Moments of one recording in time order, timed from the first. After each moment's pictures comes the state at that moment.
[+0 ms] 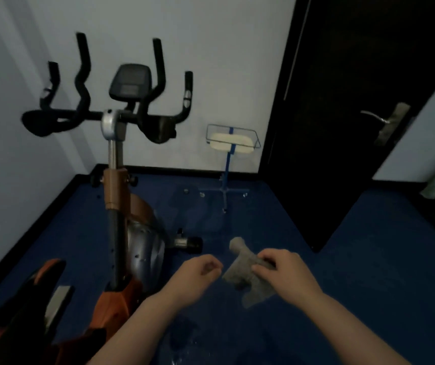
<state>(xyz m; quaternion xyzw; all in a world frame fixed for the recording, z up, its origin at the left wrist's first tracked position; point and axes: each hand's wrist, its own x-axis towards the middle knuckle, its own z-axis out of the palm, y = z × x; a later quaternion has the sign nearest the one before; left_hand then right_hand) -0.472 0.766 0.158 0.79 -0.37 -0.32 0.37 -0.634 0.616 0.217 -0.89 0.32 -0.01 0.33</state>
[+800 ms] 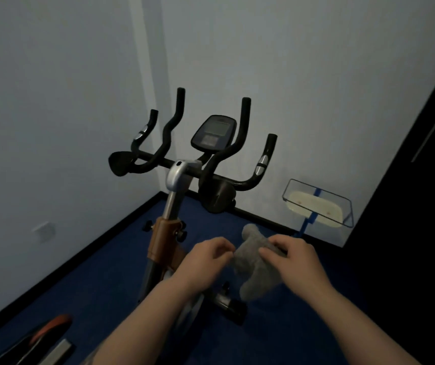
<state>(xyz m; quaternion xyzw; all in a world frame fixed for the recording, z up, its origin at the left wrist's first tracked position) -0.287 0.655 0.250 0.86 -0.26 -0.11 0.43 -0.375 0.464 0.285 -0.89 0.11 -0.09 0.42</state>
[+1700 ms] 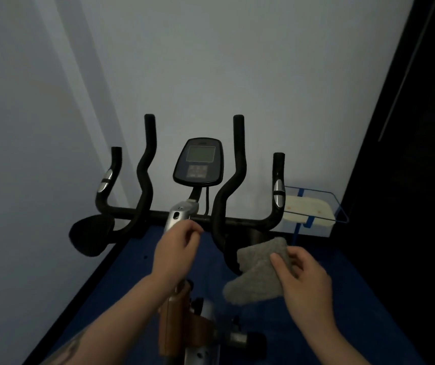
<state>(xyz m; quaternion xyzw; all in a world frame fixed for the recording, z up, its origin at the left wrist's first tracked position) -0.037 0.703 0.263 0.84 -0.32 0.06 0.45 -0.225 0.553 0.259 -0.72 0.29 -0.35 0.52</state>
